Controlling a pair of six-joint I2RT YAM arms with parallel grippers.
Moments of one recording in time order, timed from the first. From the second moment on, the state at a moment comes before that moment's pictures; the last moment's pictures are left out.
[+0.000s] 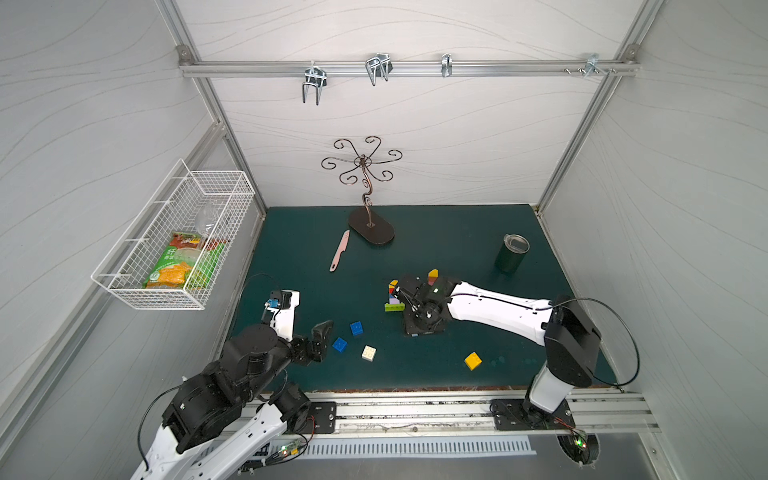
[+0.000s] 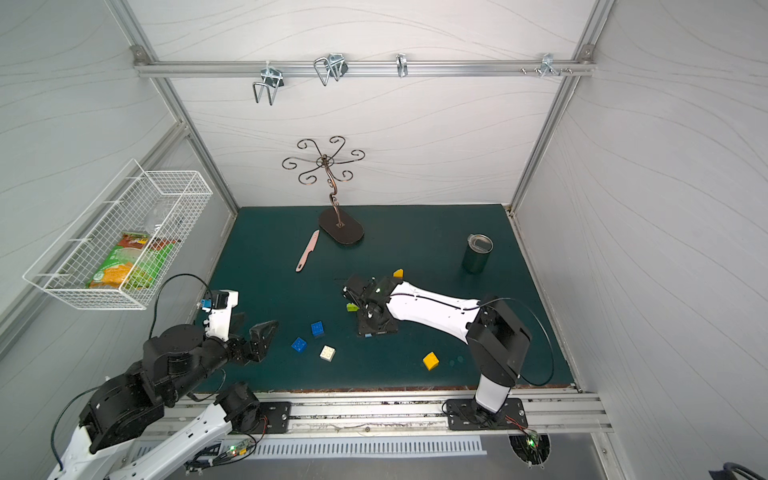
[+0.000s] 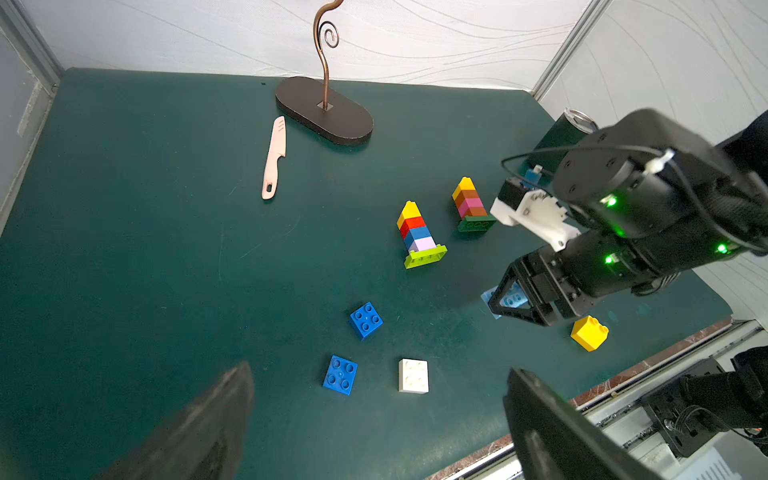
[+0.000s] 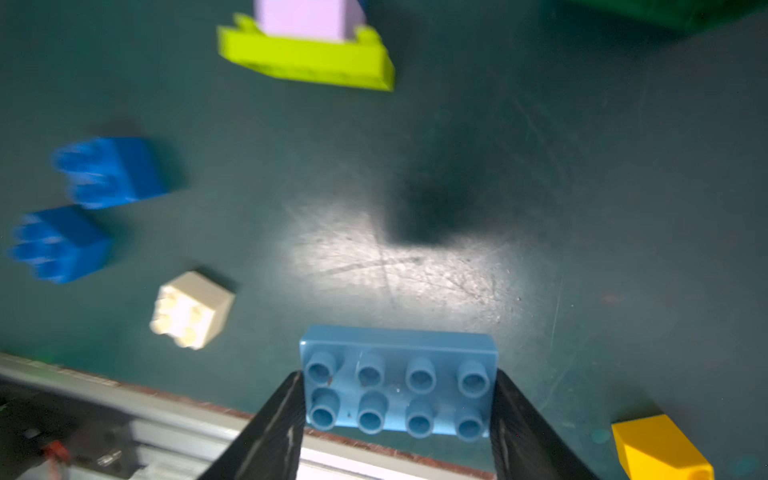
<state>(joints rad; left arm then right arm) -0.70 0.36 0.90 -1.08 -0.26 -0.40 1.05 1.72 1.25 -0.90 0.00 0.85</state>
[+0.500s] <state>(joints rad) -0.70 0.54 0.98 -1.14 -0.30 -0.50 1.04 1.80 1.21 -0.78 -0.05 0.93</state>
